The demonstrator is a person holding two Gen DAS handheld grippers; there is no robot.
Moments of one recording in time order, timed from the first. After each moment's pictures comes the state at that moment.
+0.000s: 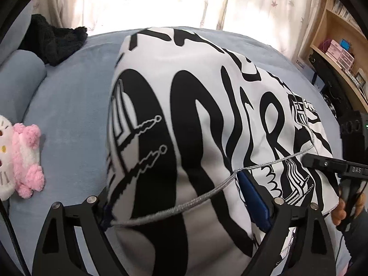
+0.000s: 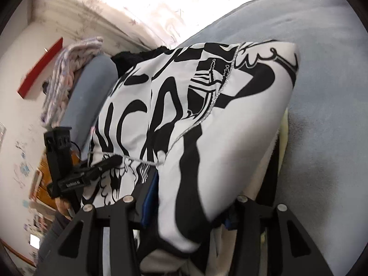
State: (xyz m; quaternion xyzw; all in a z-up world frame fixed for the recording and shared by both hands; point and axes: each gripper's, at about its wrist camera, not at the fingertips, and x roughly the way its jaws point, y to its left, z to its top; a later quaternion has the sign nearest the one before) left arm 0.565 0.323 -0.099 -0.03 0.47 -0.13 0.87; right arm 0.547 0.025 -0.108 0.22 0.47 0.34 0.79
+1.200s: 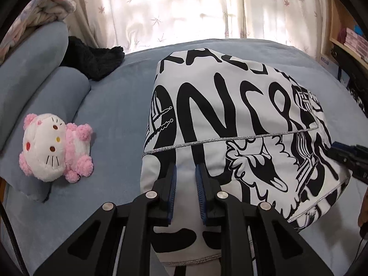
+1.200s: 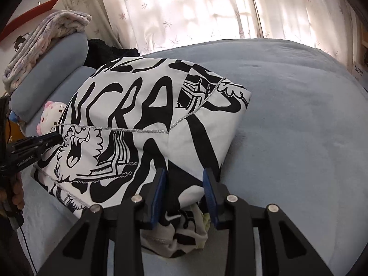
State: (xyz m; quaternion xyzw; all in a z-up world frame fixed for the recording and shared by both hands) left arm 0.466 0.300 -0.064 0.04 0.43 -0.01 0.90; right arm 0.479 0.031 -0.073 0.04 0.41 0.19 0.89
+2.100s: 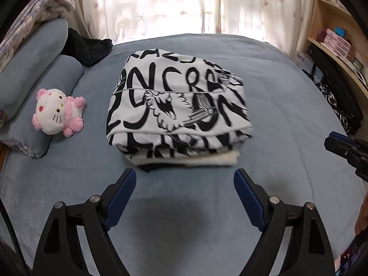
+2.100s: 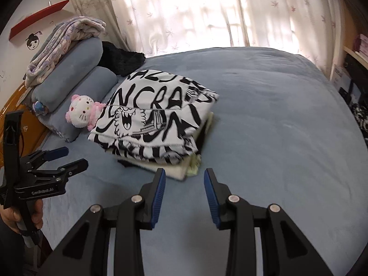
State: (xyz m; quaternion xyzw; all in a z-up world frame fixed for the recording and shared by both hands) left arm 0.289 0.198 0.022 0.00 0.46 -0.04 0.88; right arm 0.307 -0.037 0.049 0.03 0.43 0.17 0.89
